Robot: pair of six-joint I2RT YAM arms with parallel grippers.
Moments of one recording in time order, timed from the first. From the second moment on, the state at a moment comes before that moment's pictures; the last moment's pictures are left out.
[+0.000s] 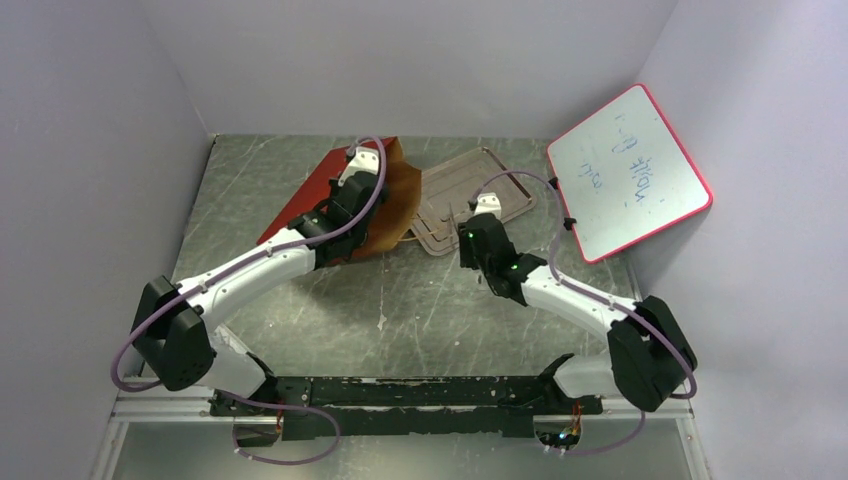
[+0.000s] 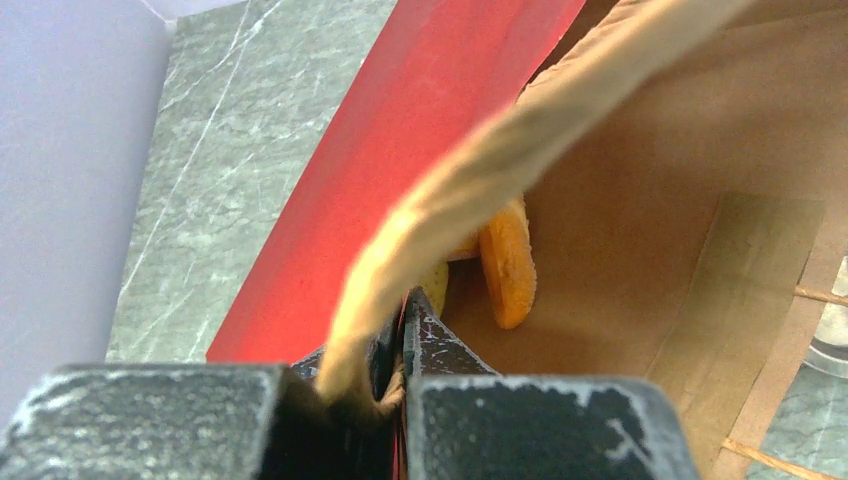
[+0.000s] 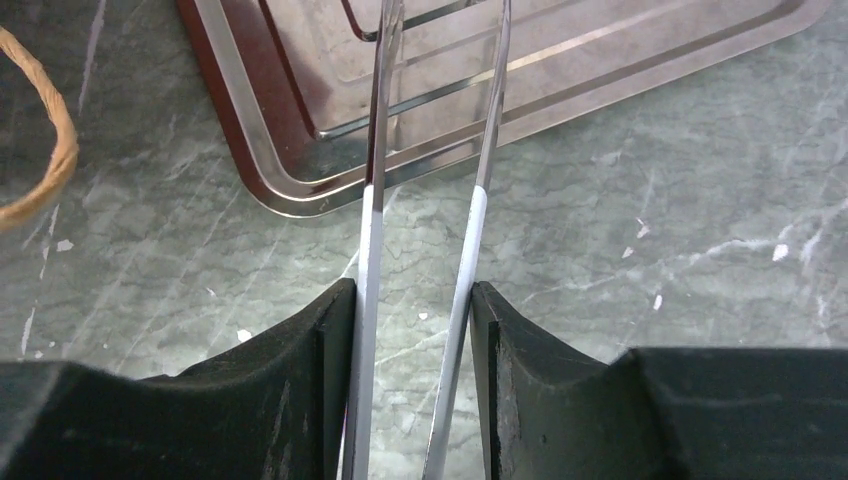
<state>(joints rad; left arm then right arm) -0.76 1.44 1.16 -0.32 -0.84 -0.16 0.64 1.32 0.70 -0.04 0.38 0.26</state>
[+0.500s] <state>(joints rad) -0.82 1.36 1.04 -0.36 -0.85 -0.39 0.64 1.25 0.73 -0.13 0.43 0.26</state>
